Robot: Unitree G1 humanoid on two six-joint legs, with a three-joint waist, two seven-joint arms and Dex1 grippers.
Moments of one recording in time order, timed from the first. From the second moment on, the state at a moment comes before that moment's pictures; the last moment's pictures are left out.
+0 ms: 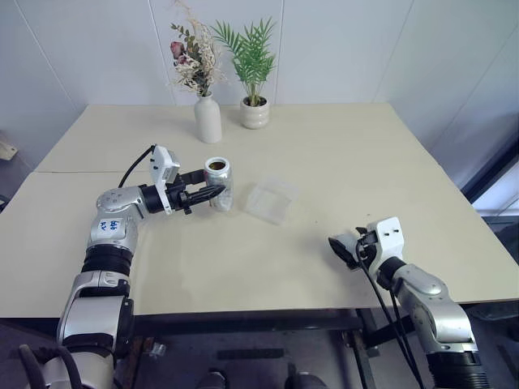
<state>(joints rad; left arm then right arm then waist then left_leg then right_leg) -0.95 0.53 0.12 0.80 -0.28 -0.02 -1.11 -0.22 -0.41 -0.13 -0.10 0.28 0.42 0.44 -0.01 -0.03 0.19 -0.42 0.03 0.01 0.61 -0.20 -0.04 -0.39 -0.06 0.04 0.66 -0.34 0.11</state>
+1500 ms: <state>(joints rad) -1.49 0.43 -0.42 1.36 0.60 -0.63 -0.43 -0.02 -0.72 -0.49 -0.42 0.71 0.37 0.87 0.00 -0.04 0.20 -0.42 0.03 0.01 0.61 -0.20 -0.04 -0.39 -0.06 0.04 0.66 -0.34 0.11</state>
